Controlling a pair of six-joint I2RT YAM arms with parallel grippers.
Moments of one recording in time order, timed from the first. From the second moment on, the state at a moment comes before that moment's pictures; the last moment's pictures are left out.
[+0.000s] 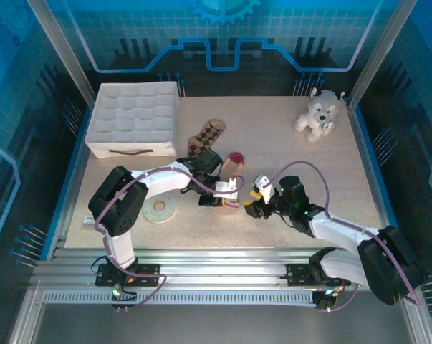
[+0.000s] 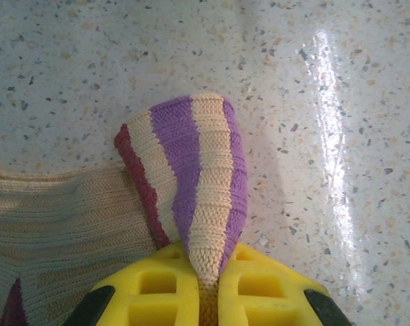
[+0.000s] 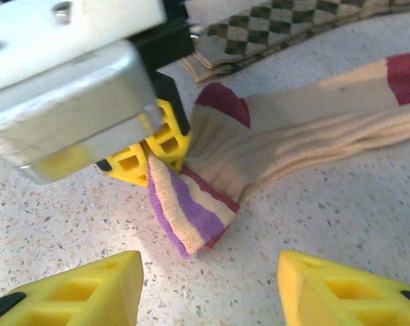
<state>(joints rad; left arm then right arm) -0.64 1.83 1.14 -0.56 0.42 0.93 0.50 1.16 0.33 0.26 -0.44 -0.15</state>
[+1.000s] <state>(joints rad) -0.56 1.83 1.15 -0.64 0.53 0.97 0.71 1.58 0.31 0.77 -0.24 -0.39</state>
